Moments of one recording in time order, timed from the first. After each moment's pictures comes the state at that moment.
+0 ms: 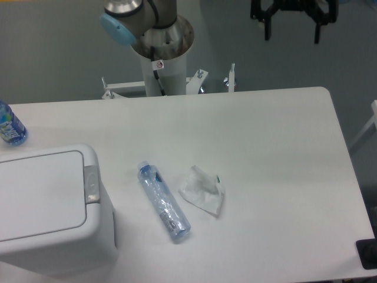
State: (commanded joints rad) arm 2.80 -1.49 -1.45 -1.41 1.47 1.20
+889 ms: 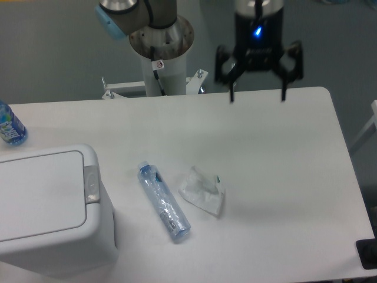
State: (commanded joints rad) arm 2.46 -1.69 -1.44 -1.16 1.43 0.39
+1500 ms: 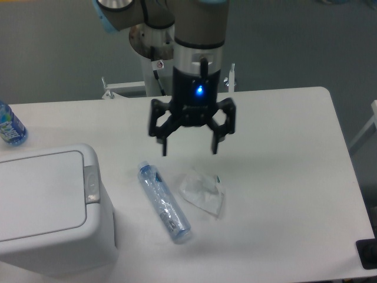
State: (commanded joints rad) arm 2.35 -1.77 -1.44 -1.08 1.22 0.12
